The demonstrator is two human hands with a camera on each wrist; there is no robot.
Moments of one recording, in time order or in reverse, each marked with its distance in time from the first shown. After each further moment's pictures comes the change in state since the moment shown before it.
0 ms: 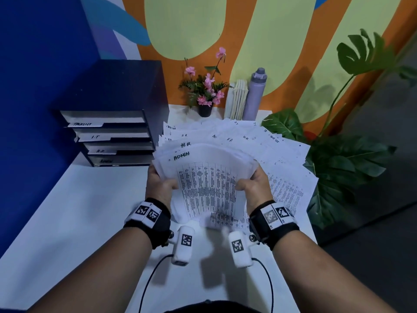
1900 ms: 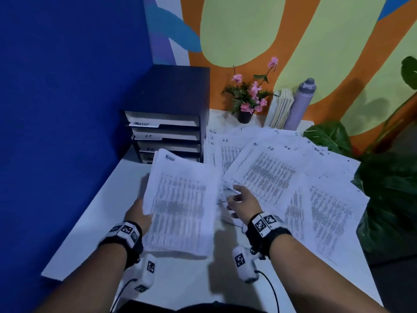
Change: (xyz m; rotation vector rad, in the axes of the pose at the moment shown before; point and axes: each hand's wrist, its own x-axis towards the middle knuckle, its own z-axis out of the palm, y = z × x) left_hand 0.058 -0.050 -0.232 1.031 0.018 -0.160; right_hand -0.005 0.087 0.102 -0.691 -0.232 0.234
